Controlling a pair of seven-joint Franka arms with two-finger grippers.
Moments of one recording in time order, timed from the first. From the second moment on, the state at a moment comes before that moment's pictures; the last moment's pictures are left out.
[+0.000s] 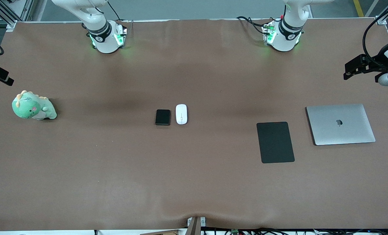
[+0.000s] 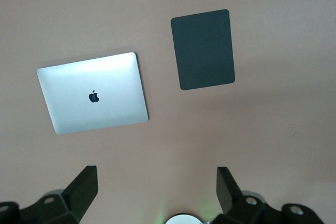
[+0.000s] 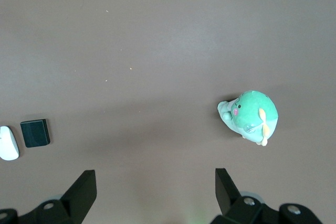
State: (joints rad) left arm 0.03 0.00 -0.08 -1.50 0.01 1.44 0.07; right arm 0.00 -0.02 -0.14 -1.52 0.00 1.47 0.02
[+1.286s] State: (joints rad) left arm -0.32 0.23 -0.17 -1.43 -0.05 1.56 -0.49; right arm 0.01 -0.03 -0.13 -1.51 0.01 1.47 0.02
